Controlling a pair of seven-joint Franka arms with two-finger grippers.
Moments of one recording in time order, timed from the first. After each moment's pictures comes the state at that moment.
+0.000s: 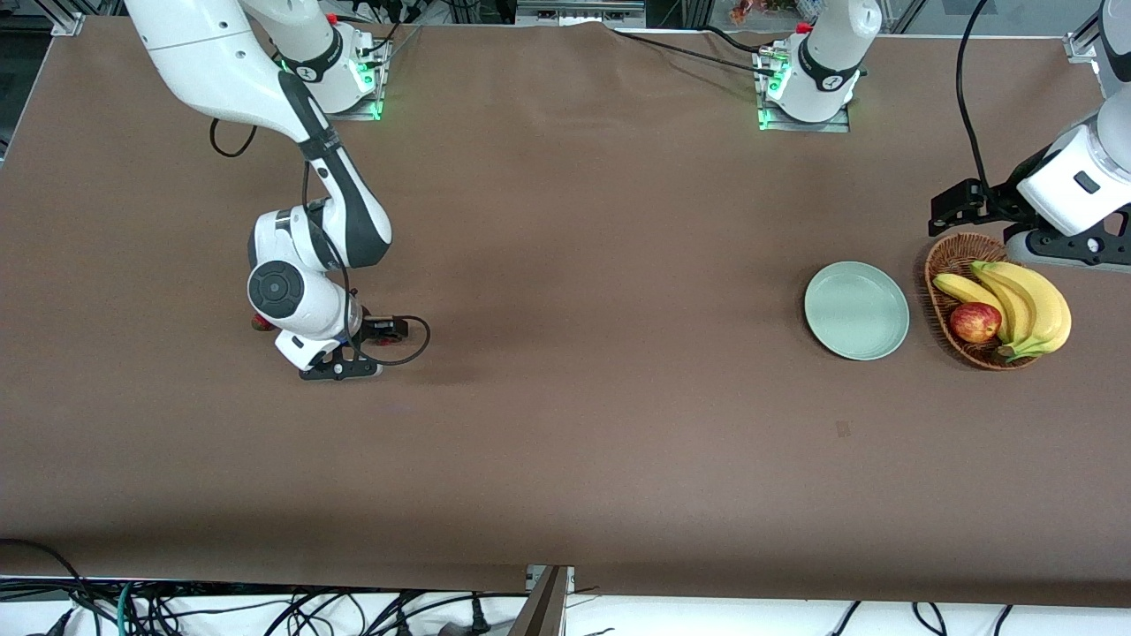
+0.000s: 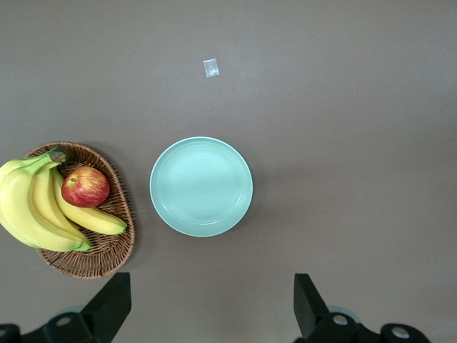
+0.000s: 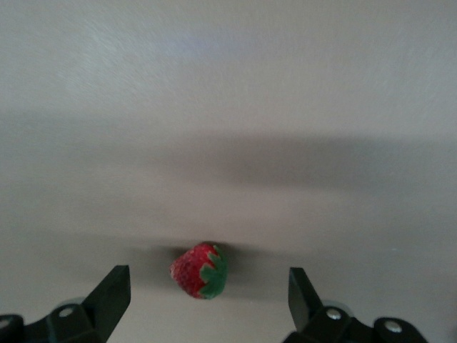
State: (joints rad) left arm -0.04 0.03 0.01 -1.64 -0.01 1.57 0.07; right arm 0.32 0.57 -0.04 -1.88 0.08 2.36 0.16
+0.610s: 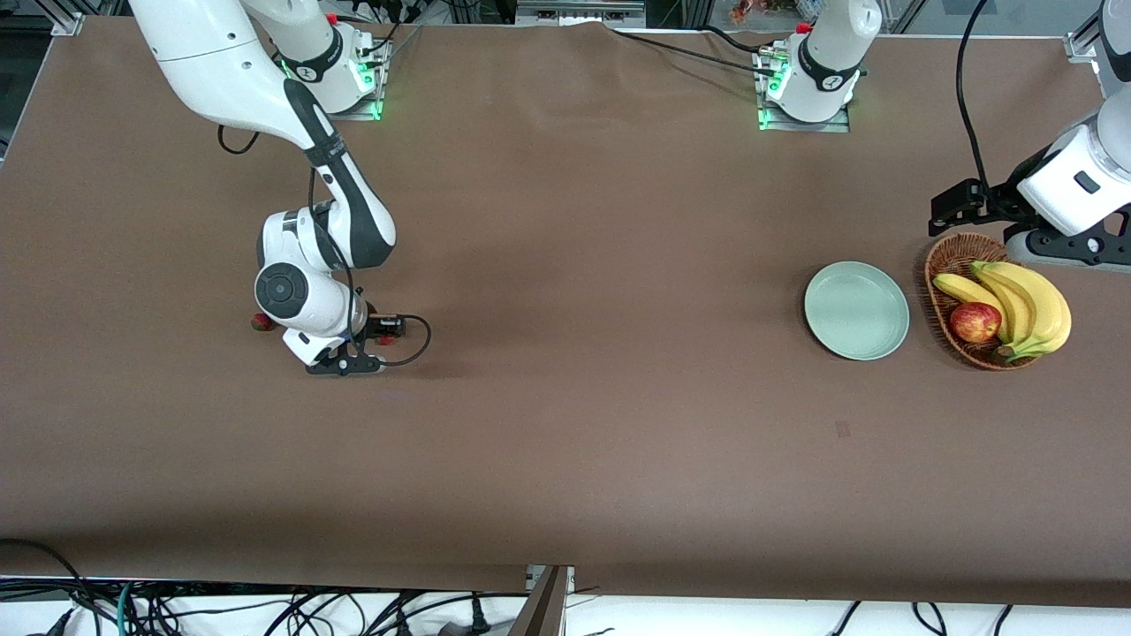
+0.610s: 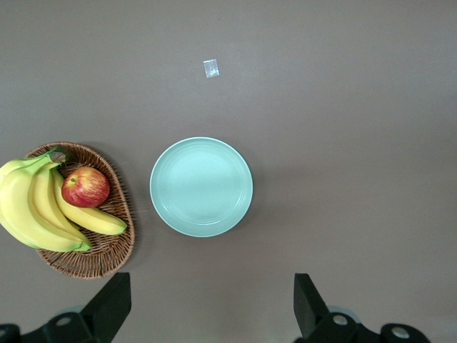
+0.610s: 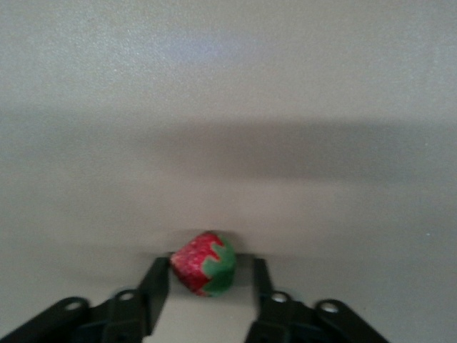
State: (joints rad) left arm -0.04 0.03 0.01 -1.64 -0.01 1.57 0.07; right arm 0.32 0.58 -0.04 -1.91 0.11 2.37 0.16
